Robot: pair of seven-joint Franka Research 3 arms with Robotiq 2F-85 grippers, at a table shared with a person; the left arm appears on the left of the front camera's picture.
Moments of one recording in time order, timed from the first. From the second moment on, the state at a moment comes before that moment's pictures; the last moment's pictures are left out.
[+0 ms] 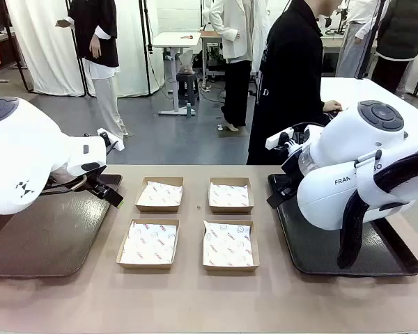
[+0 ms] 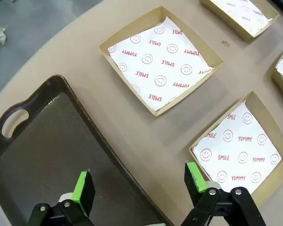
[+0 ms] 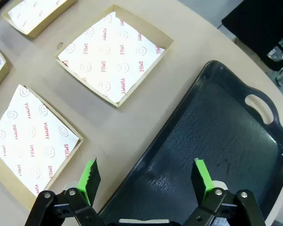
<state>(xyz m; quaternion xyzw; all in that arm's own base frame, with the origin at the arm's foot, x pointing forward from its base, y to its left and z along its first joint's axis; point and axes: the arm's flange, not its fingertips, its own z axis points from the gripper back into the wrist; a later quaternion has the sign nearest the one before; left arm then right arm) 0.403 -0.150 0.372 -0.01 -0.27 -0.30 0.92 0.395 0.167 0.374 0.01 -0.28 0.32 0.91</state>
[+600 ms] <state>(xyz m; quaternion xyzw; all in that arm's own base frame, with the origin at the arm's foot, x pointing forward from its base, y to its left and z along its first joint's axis) 0.403 -0.150 0.372 -0.01 -0.27 -0.30 0.92 0.395 0.167 0.374 0.01 -0.28 0.32 0.91</state>
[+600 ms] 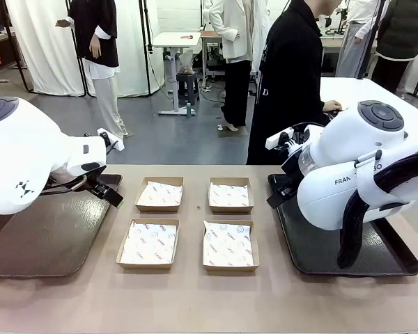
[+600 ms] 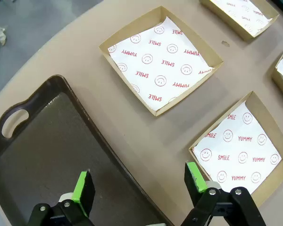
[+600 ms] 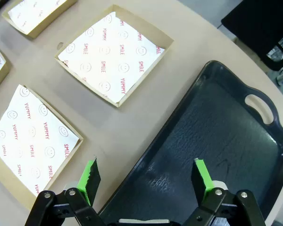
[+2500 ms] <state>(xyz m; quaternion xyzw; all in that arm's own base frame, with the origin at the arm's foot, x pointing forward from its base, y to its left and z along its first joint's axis) 0.339 -0.113 0.465 -0.03 -0.17 -0.35 0.92 0.325 0.135 0.457 -0.01 -0.14 0.35 0.93</state>
